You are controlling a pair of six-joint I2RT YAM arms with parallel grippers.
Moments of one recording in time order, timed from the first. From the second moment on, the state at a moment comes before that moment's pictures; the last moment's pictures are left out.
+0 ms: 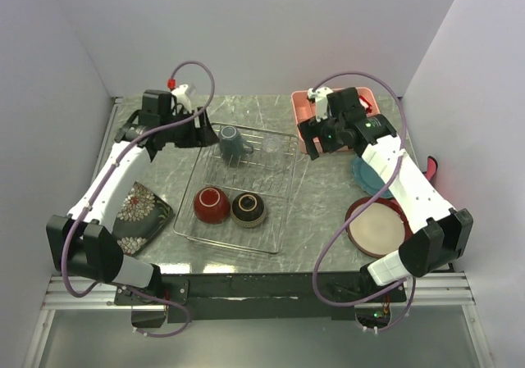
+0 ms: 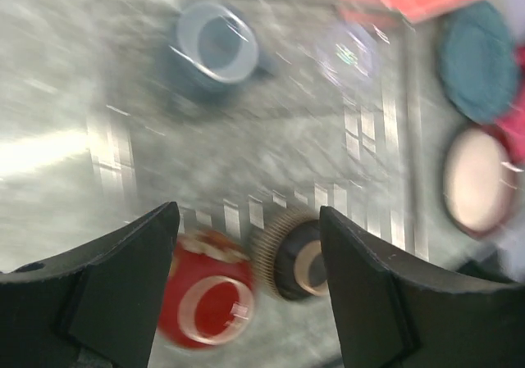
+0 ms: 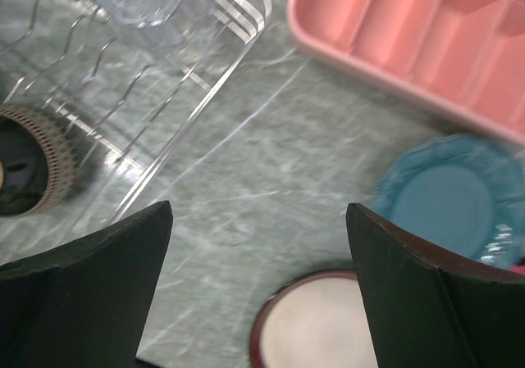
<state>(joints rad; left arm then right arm) -0.24 1.42 1.33 -0.59 0.39 -0.32 0.38 1.46 1.51 -0.88 0.02 -0.13</state>
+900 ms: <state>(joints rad) -0.11 1.39 1.12 -0.61 0.35 -0.06 0.40 1.76 1.54 -0.92 -0.30 0.15</state>
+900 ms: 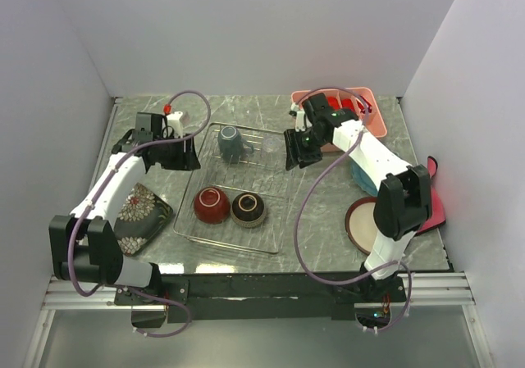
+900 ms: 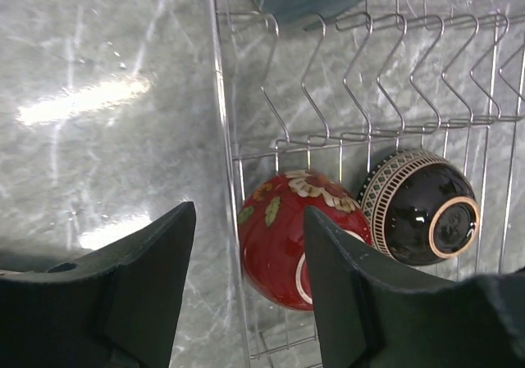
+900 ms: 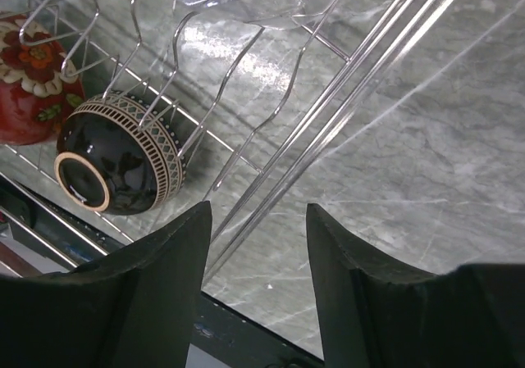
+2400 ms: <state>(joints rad) -0.11 1.41 1.47 -0.66 0.16 -0.01 0.38 2.01 2.06 -0.92 -0.20 0.10</state>
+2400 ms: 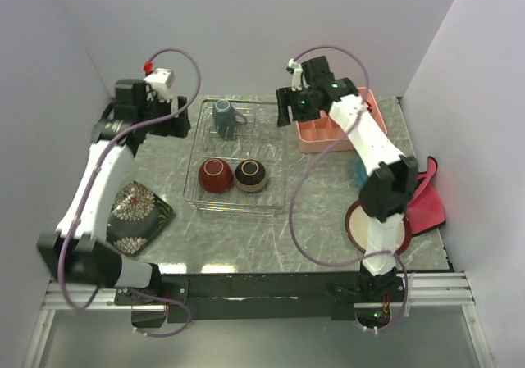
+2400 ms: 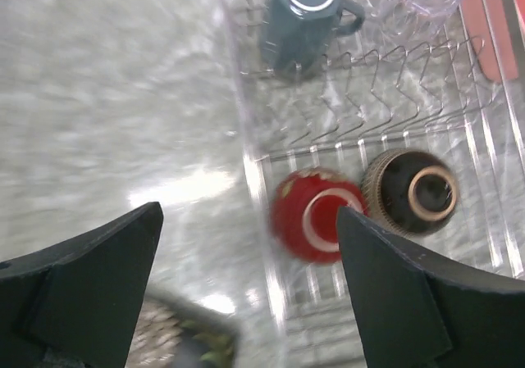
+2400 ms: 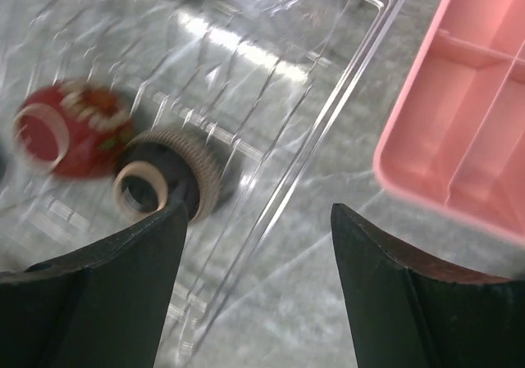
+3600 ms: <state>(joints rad) 0.49 1.92 1.49 -1.05 0.15 0.85 0.38 1.66 1.69 -0.92 -0.49 0.02</state>
